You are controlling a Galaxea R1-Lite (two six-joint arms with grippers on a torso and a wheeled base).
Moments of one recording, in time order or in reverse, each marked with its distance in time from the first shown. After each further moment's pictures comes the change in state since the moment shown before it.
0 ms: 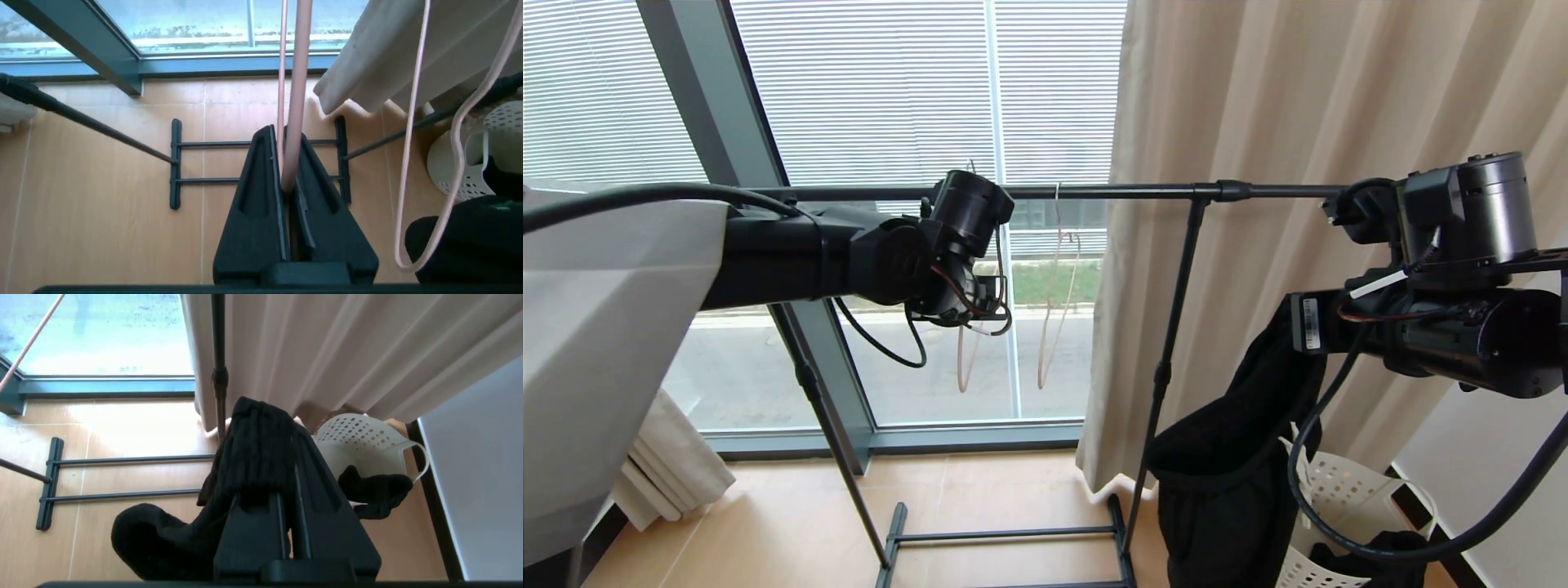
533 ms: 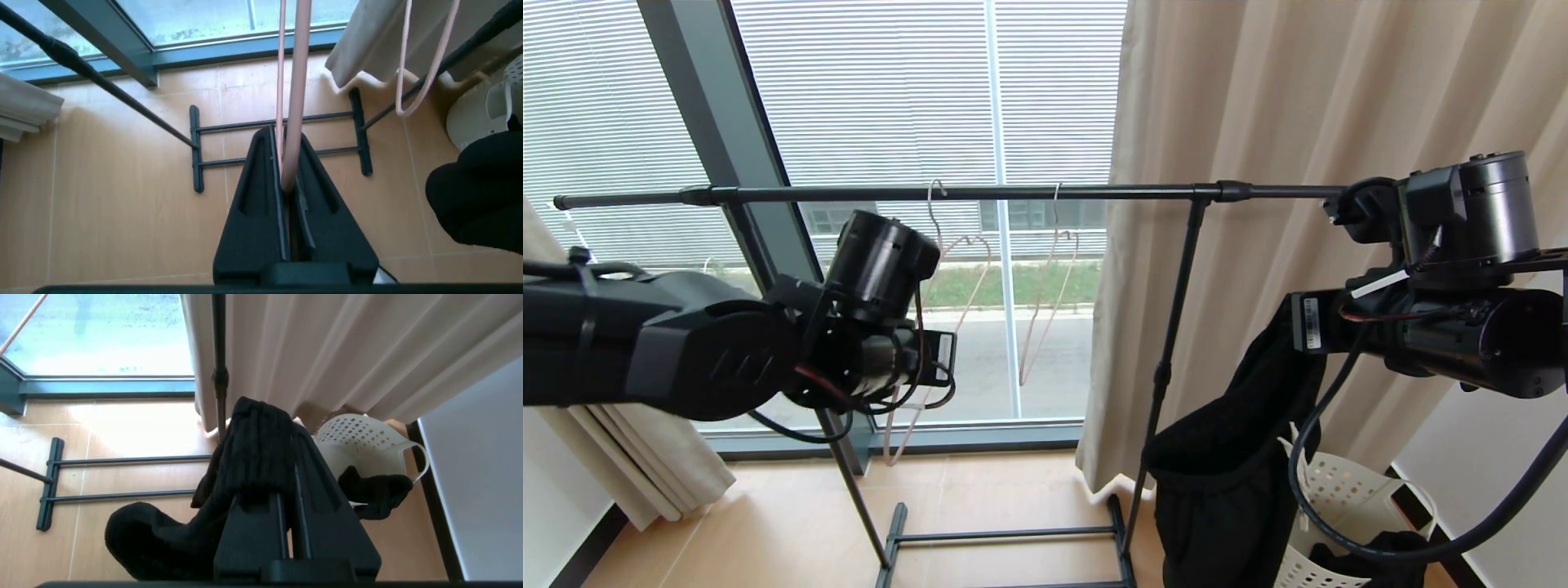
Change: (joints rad) left arm -0.032 -0.373 0.649 -0.294 -0.003 0.095; right arm 0.000 -0.003 0.000 0.000 0.000 0.000
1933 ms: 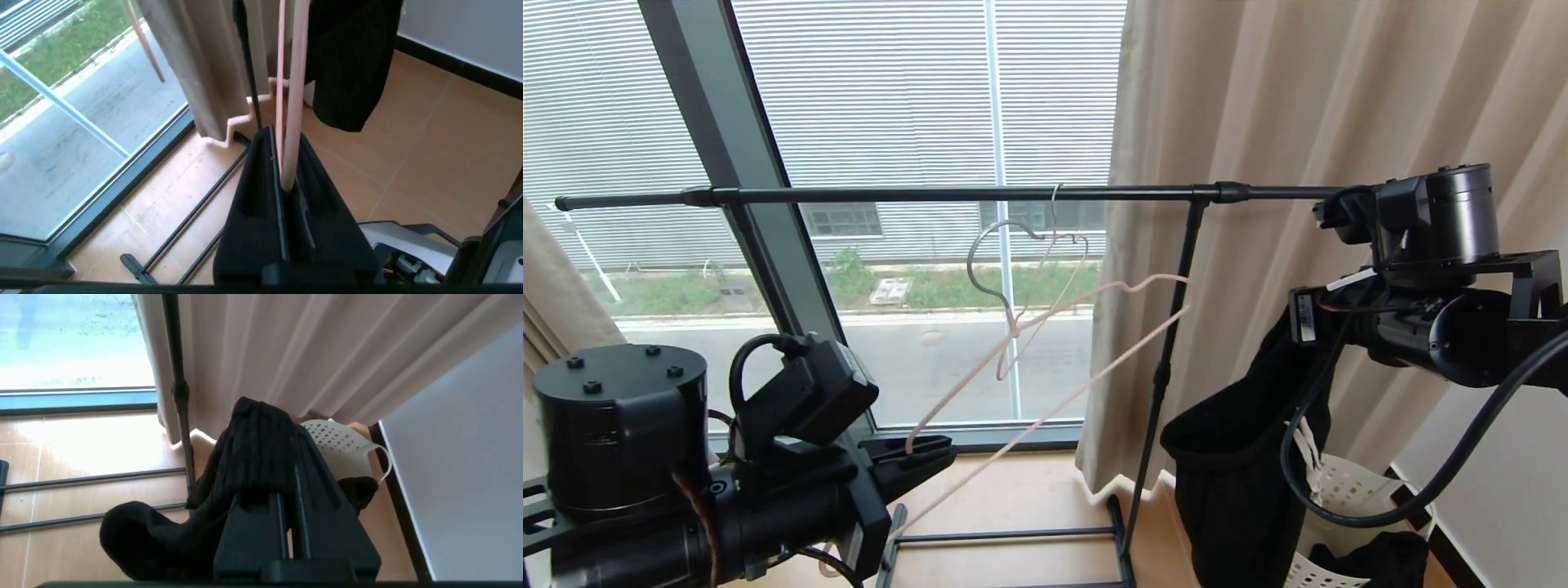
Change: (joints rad) left arm -0.023 -0.361 0.694 -0.669 -0.701 0.465; right arm -0.049 0.065 0.003 -0.096 -0.081 -0.071
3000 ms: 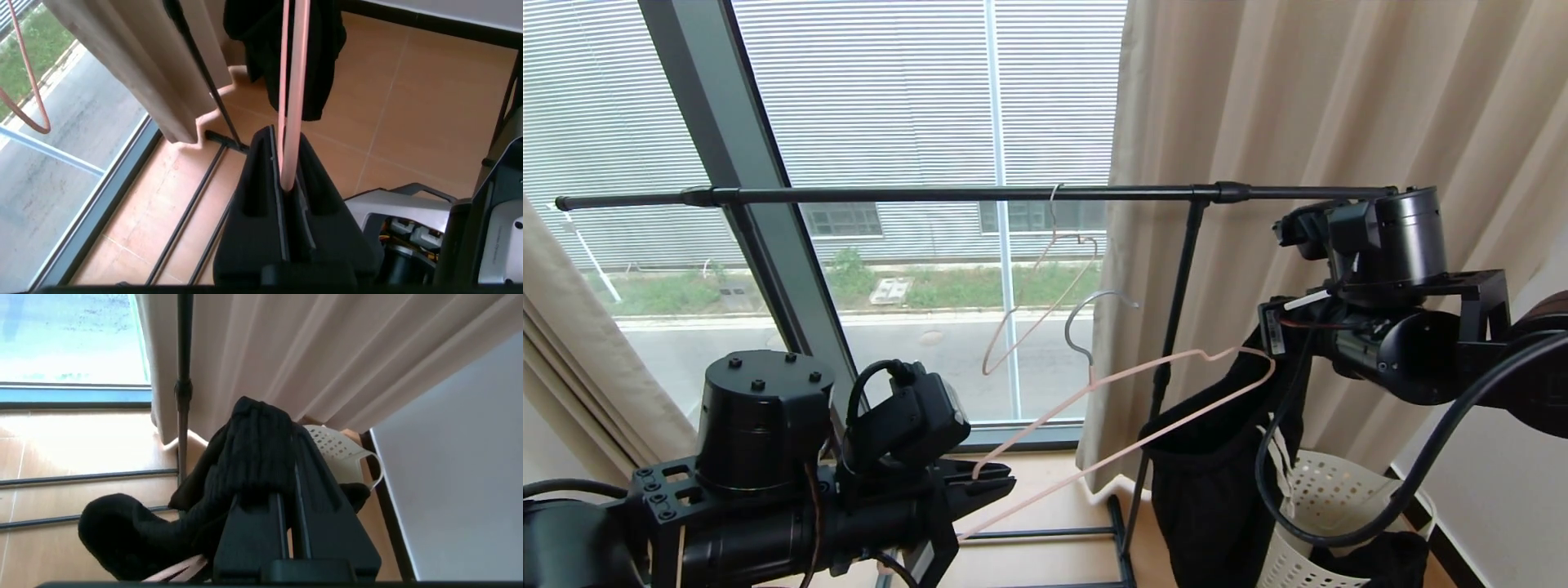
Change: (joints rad) left arm -0.060 0.179 -0.065 -0.017 -0.075 0.102; right arm 0.076 0.046 0.020 -0.056 -0.077 -0.026
